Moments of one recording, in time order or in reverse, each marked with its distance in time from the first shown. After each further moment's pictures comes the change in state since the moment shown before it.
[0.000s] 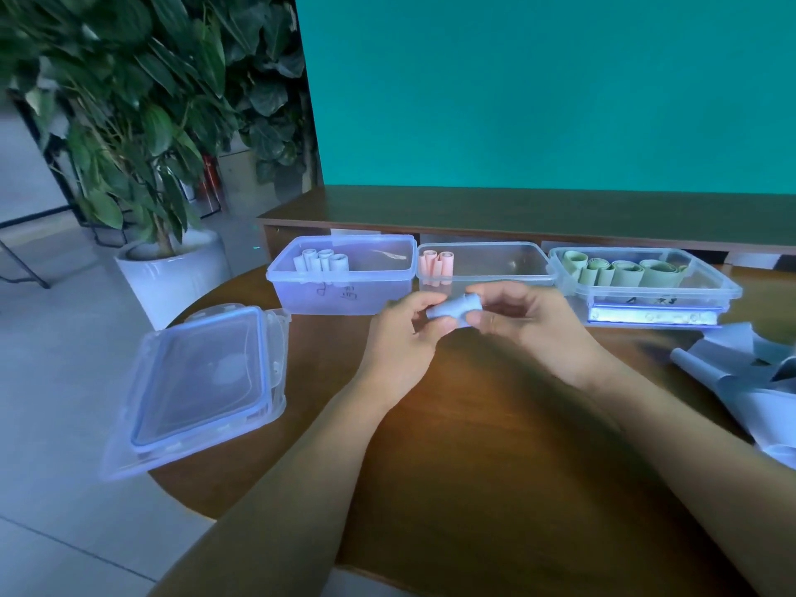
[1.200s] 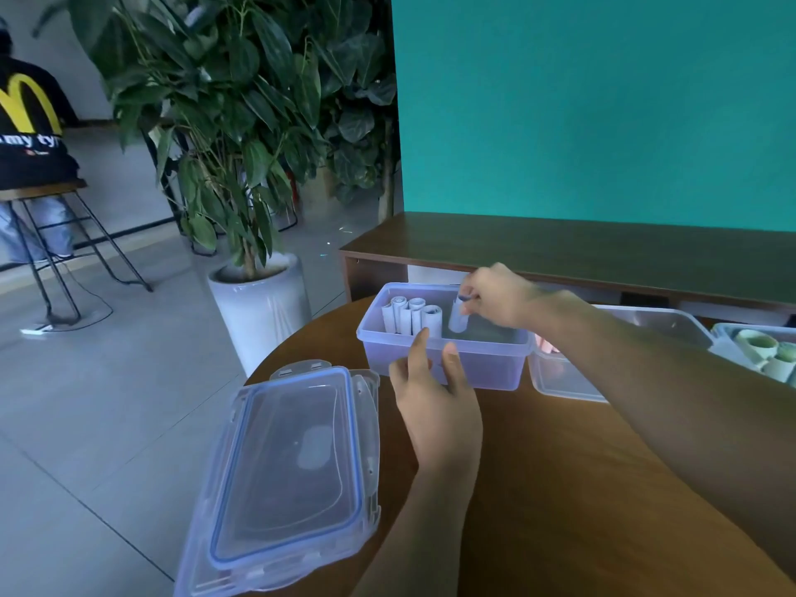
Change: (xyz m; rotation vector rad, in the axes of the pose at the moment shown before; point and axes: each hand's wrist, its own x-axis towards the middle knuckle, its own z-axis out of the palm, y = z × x) left_hand 0.046 -0.056 -0.029 -0.044 0.655 -0.298; right_hand 0.256 0.016 0.106 -0.954 -0.361 0.000
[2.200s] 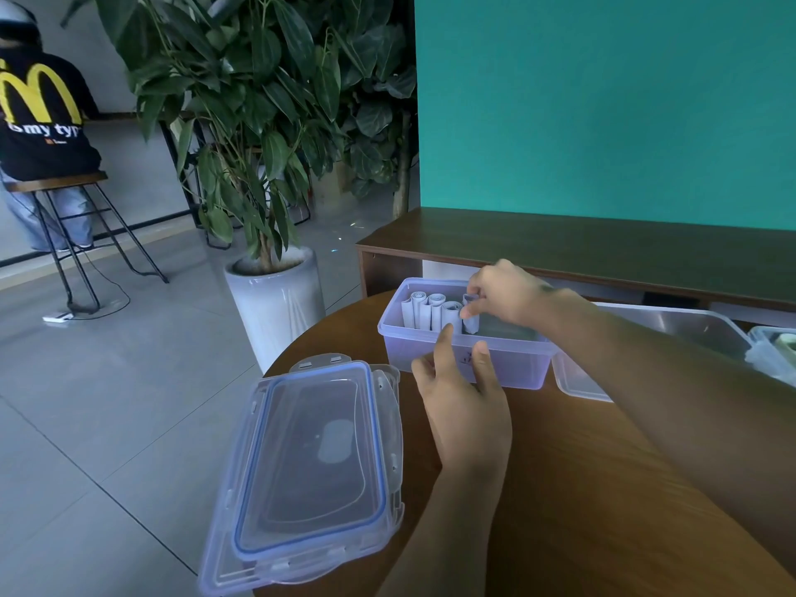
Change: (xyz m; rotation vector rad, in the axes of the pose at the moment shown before) left_hand -0.002 0.003 -0.002 0.029 -0.055 0.002; right_hand 0.011 -0.021 0.004 -0.067 -0.061 0.006
